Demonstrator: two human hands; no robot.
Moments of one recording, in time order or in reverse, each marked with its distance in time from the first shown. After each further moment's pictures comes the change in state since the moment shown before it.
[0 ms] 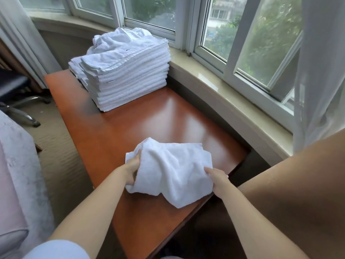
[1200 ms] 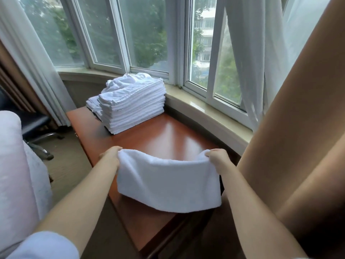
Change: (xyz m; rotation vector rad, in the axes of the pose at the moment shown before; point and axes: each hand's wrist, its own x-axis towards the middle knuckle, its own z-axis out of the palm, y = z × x) left_hand -0.124 0.028 -0.037 -0.239 0.479 0.227; right_hand -0.118 -0.051 -0.047 -0.117 0.106 -0.393
